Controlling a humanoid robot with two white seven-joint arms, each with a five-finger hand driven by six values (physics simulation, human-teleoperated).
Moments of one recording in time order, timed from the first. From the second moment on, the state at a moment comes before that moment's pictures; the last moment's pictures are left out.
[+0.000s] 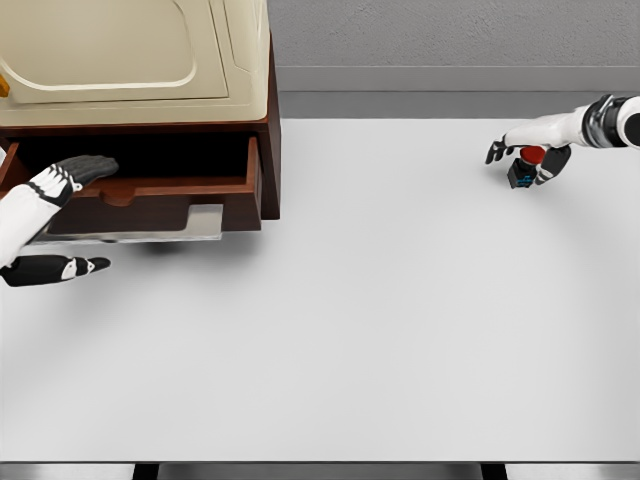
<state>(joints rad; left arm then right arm) 0.12 0.58 0.24 -1.80 -0.16 -0.61 -0.40 -1.19 -0.46 0.93 -0.39 0.58 -0.61 0.61</state>
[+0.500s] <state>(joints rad) 0.12 0.58 0.25 -1.80 -0.16 -0.61 -0.40 -1.19 -0.46 0.93 -0.38 0.58 -0.61 0.61</state>
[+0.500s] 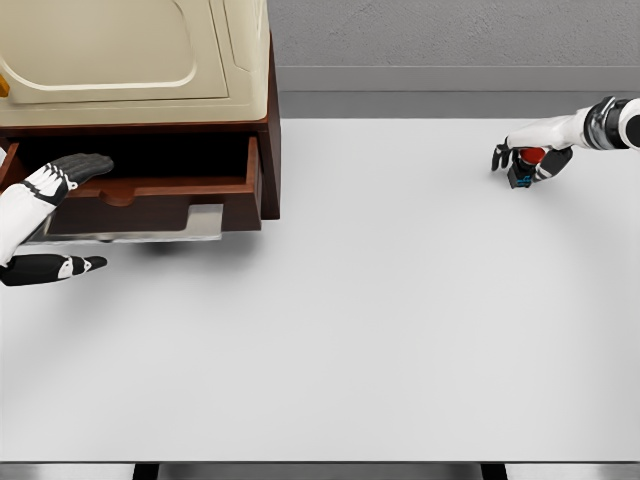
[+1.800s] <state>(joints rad) 0.12 0.58 0.25 -1.80 -0.16 -0.61 -0.40 -1.20 -0.45 0.93 -0.57 0.57 -0.61 0.61</state>
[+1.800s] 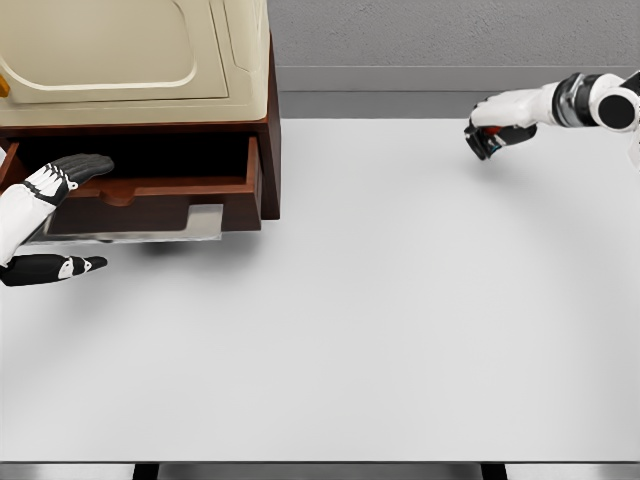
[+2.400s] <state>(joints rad) 0.12 0.58 0.25 -1.80 -0.16 -0.61 -0.40 -1.22 -0.39 0.93 -0.68 0.56 -0.61 0.61</state>
